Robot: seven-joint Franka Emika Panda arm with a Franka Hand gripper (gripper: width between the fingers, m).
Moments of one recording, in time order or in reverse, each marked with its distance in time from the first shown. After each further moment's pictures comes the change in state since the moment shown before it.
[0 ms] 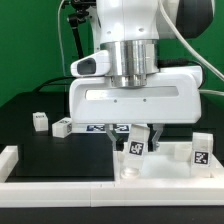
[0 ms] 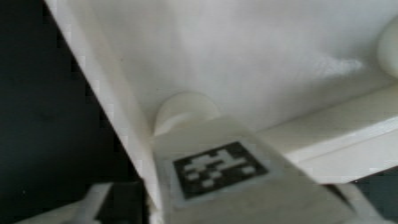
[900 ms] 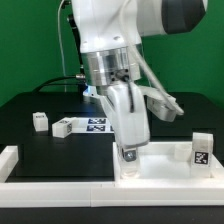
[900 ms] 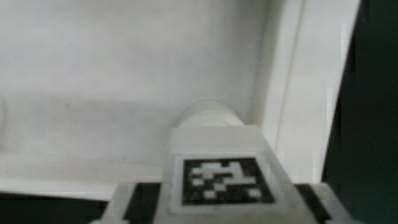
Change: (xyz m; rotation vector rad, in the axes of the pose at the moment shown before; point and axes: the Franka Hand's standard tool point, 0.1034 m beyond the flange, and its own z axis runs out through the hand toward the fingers) arm 0.009 0.008 0.005 -0.001 -0.152 1.109
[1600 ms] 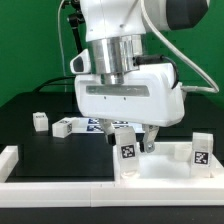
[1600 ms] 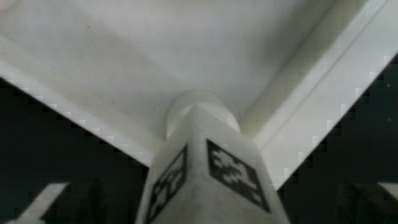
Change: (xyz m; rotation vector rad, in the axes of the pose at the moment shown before) arm -0.005 0.001 -0.011 0.034 0.073 -0.663
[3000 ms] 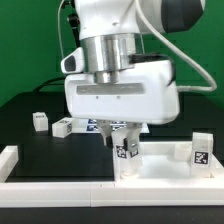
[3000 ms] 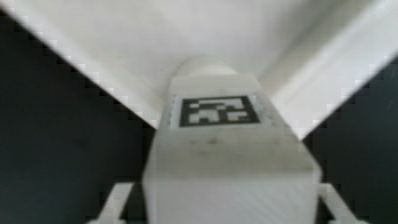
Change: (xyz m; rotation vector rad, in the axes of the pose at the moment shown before) arm 0.020 0.003 0.000 0.007 0.034 0.022
